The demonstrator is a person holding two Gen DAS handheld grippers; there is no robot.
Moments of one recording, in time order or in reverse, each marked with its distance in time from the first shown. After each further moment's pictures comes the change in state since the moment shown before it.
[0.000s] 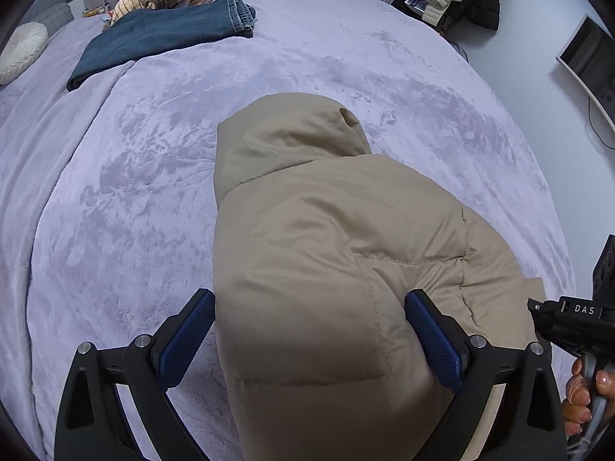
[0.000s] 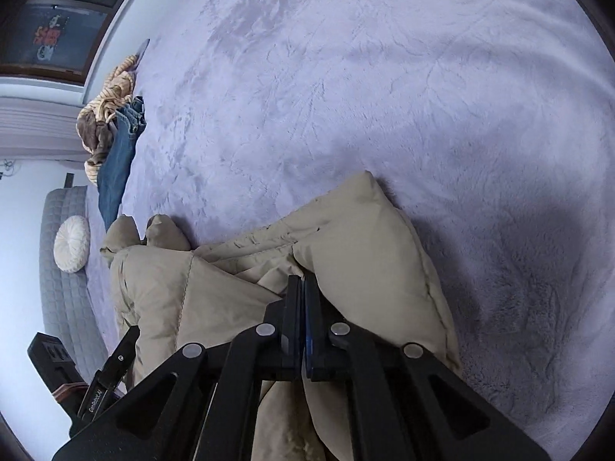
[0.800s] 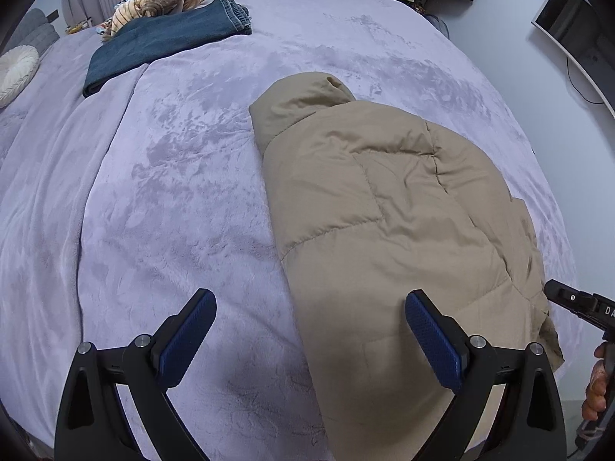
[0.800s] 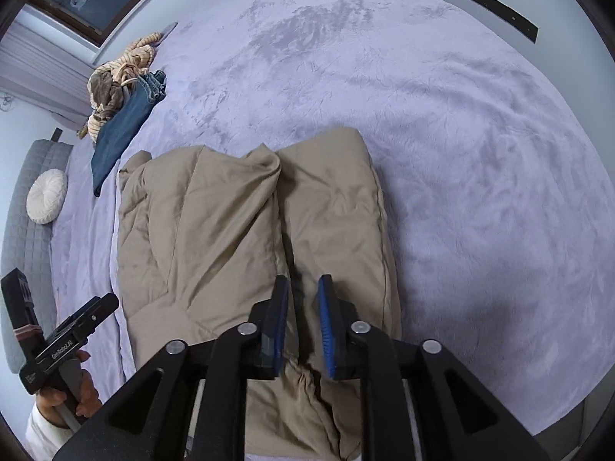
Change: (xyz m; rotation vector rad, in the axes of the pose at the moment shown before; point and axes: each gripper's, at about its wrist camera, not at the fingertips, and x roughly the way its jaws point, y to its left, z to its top) left arm -0.081 0.026 -0.050 0.108 0.067 0.013; right arm -0.096 0.018 -0.111 -0.155 -0.086 -0.151
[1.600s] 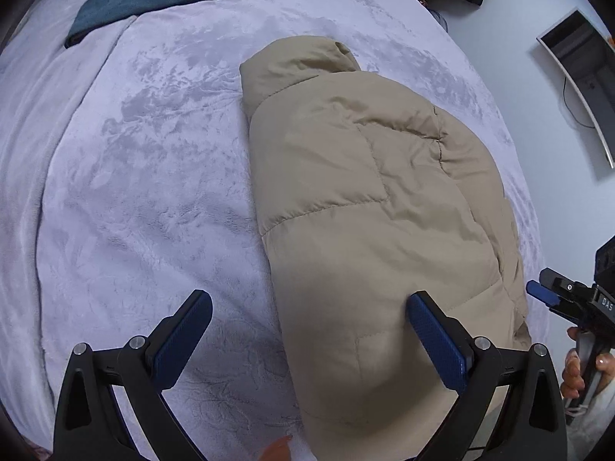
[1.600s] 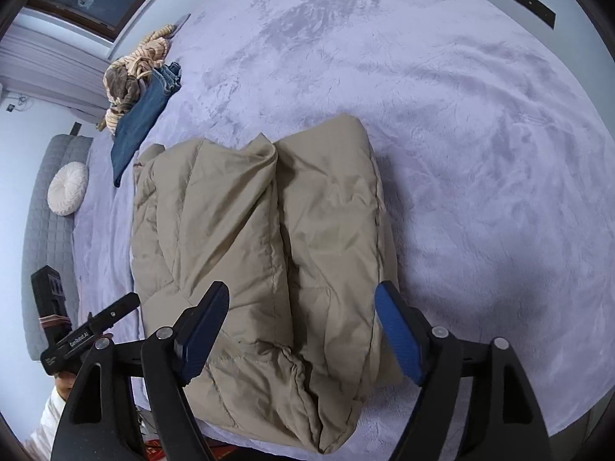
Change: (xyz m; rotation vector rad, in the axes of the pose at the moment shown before) left arm 0.028 0.019 -0.001 -0.104 0.099 -0.165; right arm 0.007 -0.029 0.026 0.008 0.060 0.144
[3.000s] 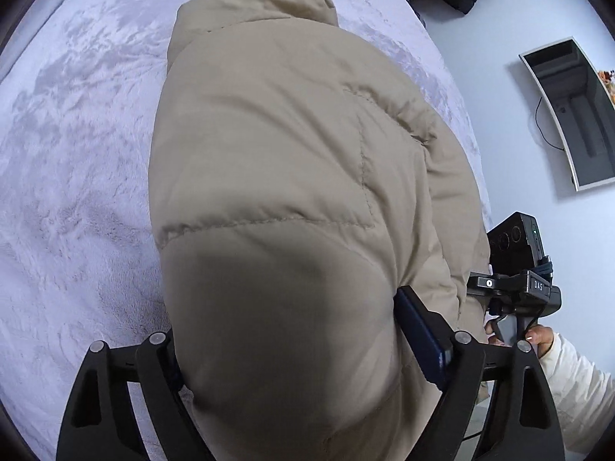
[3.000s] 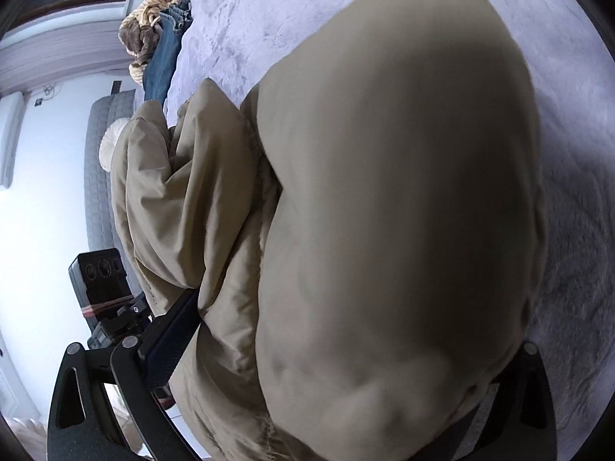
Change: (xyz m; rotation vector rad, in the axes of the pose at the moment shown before) left arm 0.070 -0.060 0.030 -0.055 0.058 -0.205; right arm 0.148 -0.008 0.067 0.049 0.399 0.319
